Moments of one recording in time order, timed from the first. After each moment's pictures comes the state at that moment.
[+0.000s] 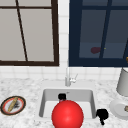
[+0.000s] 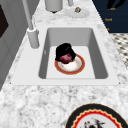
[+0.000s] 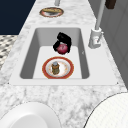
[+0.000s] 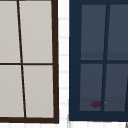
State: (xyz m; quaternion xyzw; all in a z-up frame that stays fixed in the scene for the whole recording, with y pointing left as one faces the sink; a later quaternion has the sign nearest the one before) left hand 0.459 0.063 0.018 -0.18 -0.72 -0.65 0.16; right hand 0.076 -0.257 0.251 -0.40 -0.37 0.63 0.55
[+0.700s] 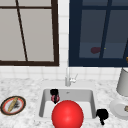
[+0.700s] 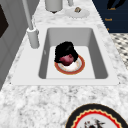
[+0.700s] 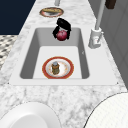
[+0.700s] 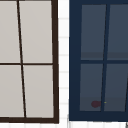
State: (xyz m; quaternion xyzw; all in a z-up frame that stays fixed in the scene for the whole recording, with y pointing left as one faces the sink) left hand 0.455 0.141 0.086 -0.18 -0.72 -0.65 0.16; right hand 0.076 -0.257 0.251 -0.40 -0.37 0.63 0.55
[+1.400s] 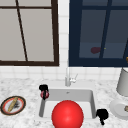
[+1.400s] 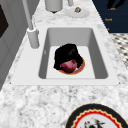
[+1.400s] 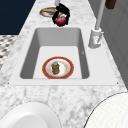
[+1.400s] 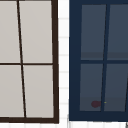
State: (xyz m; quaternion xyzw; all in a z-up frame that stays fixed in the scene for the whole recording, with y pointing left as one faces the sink) left hand 0.448 0.243 0.148 -0.17 -0.72 -0.65 0.16; right hand 0.076 -0.257 0.251 -0.40 -0.37 0.63 0.55
